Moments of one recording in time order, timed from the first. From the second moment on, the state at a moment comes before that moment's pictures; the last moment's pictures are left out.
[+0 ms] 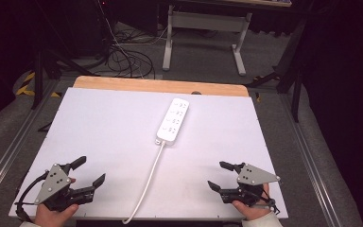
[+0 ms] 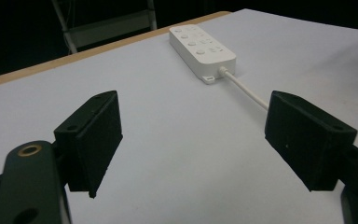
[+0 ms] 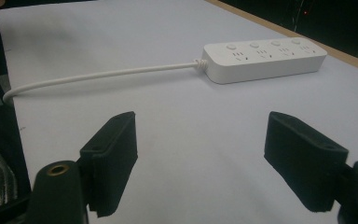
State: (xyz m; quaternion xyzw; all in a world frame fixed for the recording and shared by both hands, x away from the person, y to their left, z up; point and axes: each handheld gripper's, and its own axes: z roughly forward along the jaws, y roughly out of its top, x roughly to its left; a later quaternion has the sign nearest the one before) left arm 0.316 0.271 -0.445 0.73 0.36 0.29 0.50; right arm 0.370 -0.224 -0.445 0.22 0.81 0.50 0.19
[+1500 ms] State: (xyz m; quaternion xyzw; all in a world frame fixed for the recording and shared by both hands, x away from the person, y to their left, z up) left arm 0.317 0.270 -0.445 0.74 0.36 0.30 0.49; right arm 0.410 -0.168 -0.387 0.19 0.84 0.48 0.15
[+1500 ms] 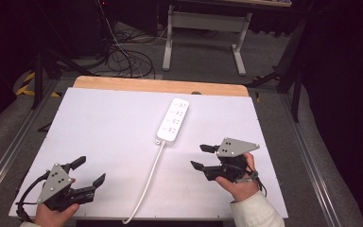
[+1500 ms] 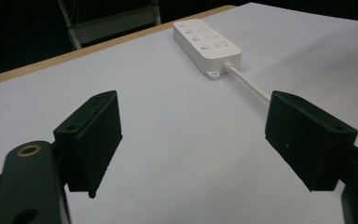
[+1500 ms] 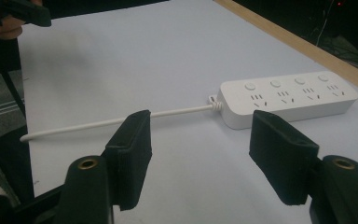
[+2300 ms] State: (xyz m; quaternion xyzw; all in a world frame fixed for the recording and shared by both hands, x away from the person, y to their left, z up) left arm 0.317 0.270 -0.446 0.74 0.36 0.30 0.48; right arm 0.435 -0.146 -0.375 0.19 0.85 0.46 0.14
